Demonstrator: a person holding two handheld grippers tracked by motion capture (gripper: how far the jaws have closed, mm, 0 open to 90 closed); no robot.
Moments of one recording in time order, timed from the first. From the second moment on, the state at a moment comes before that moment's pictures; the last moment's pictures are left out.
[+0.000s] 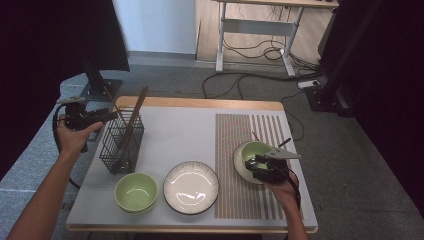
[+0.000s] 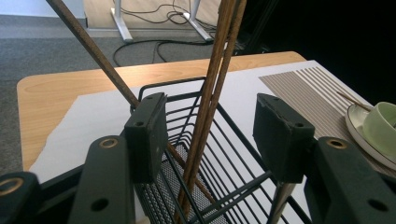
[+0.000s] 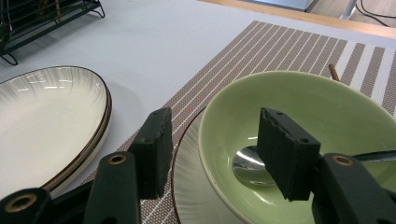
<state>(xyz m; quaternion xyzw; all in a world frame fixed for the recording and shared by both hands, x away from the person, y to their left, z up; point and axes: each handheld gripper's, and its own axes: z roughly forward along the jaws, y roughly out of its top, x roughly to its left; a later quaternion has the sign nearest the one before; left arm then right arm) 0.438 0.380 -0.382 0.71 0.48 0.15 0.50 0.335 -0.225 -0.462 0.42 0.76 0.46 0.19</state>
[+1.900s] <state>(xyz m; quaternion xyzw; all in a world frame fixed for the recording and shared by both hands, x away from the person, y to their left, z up) 0.472 0.394 -0.401 0.69 0.50 0.15 0.50 0.332 -0.231 -0.458 0.42 0.76 0.45 0.21</state>
